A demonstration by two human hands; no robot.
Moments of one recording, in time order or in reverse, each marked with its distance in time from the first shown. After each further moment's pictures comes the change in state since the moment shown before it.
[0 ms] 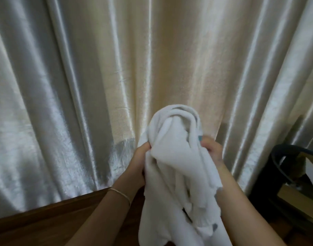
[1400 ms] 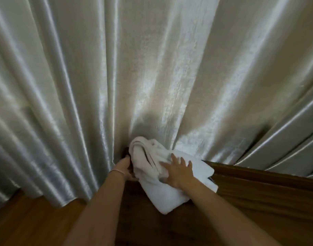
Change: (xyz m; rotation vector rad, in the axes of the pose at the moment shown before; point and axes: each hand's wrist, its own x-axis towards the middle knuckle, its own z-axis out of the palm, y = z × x) left_hand -0.249 0.058 -0.717 -0.362 0.727 -0.335; right_hand -0.034 0.445 0.559 -1.795 -0.820 0.175
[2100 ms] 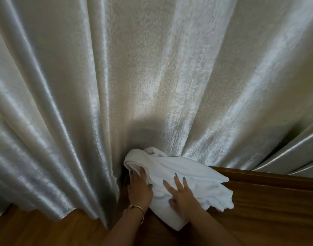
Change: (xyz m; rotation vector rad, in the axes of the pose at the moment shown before) left_hand 0.064 -0.058 0.006 1.360 0.405 0.743; right_hand 0.056 0.007 0.111 0.111 -0.012 -0.052
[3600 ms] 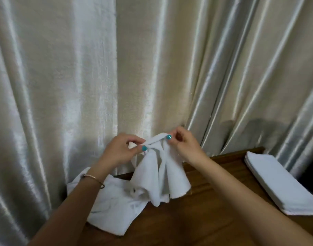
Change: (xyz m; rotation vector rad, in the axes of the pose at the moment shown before) left_hand -0.092 0.219 -0.166 -0.351 -0.082 0.846; right_hand -0.235 0.052 -0.263 0.807 0.856 0.136
